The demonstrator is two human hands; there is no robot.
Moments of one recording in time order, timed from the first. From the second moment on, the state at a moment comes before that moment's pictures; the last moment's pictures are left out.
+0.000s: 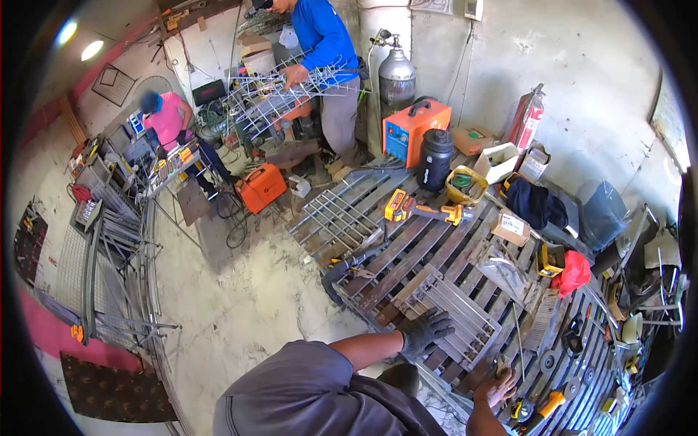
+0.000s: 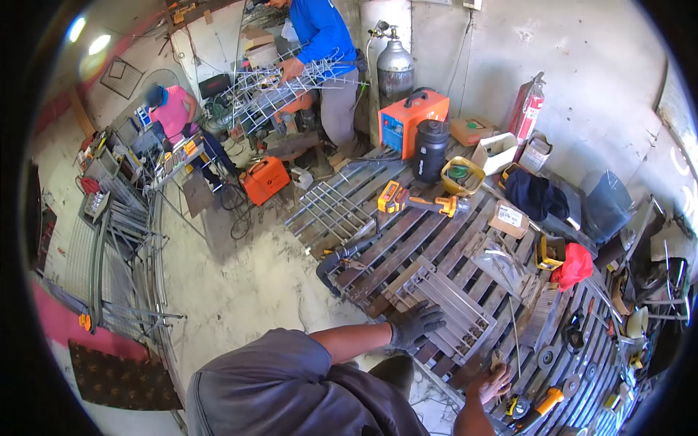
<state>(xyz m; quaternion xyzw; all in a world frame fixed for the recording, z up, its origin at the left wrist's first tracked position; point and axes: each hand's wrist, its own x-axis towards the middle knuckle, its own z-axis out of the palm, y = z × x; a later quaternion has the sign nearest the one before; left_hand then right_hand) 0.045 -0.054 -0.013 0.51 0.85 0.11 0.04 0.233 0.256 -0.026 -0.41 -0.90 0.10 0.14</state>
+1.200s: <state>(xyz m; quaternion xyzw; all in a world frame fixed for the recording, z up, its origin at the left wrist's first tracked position) 0.046 -0.053 -0.002 0.50 0.85 0.16 0.02 0.239 0.257 -0.026 -0.39 -0.90 0.10 0.15</state>
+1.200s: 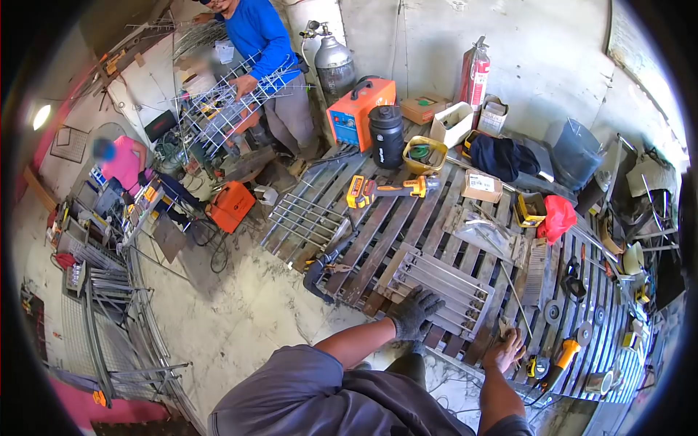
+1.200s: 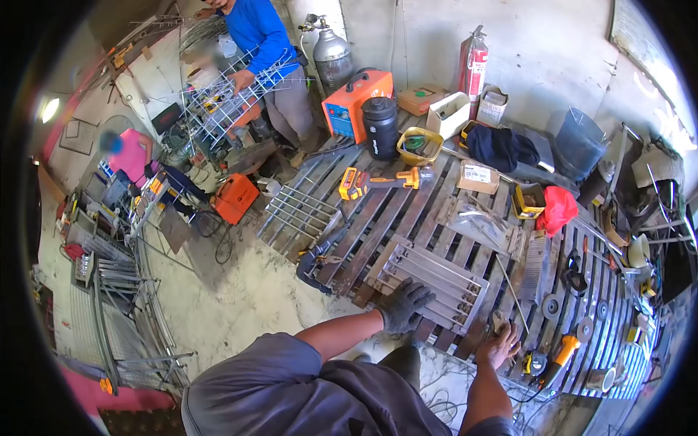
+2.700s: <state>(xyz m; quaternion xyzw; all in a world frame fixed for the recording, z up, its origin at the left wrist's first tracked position) 0.043 -0.051 -0.032 0.50 0.85 0.19 0.01 0.239 0.275 -0.066 -0.37 -0.91 0.03 0.17</state>
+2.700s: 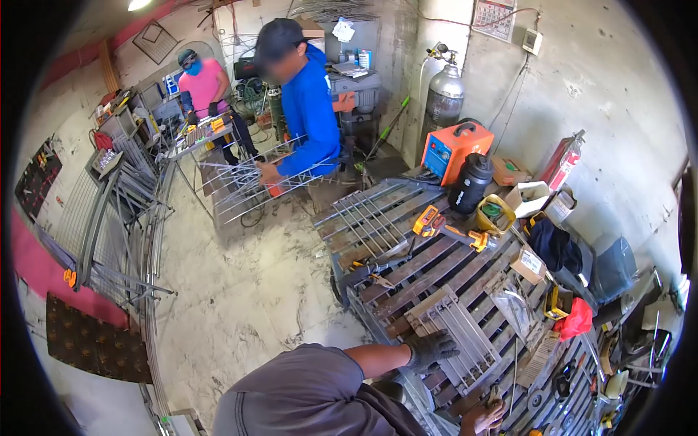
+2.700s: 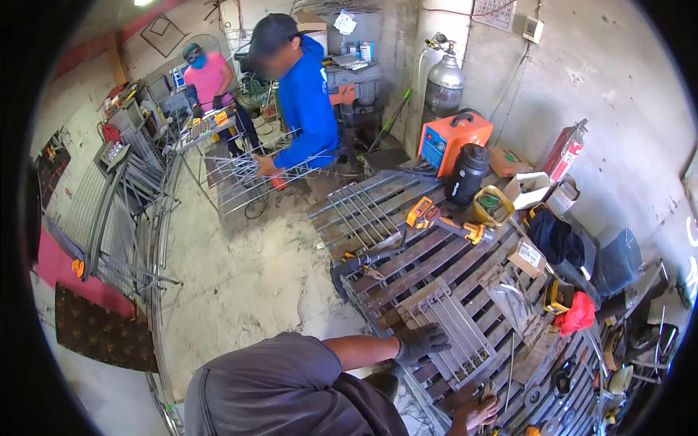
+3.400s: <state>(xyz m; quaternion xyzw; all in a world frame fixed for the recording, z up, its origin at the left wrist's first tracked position) 0.043 -0.055 -0.024 0.51 0.84 0.20 0.00 0.235 0.268 -0.054 -0.38 -0.91 0.02 0.18</state>
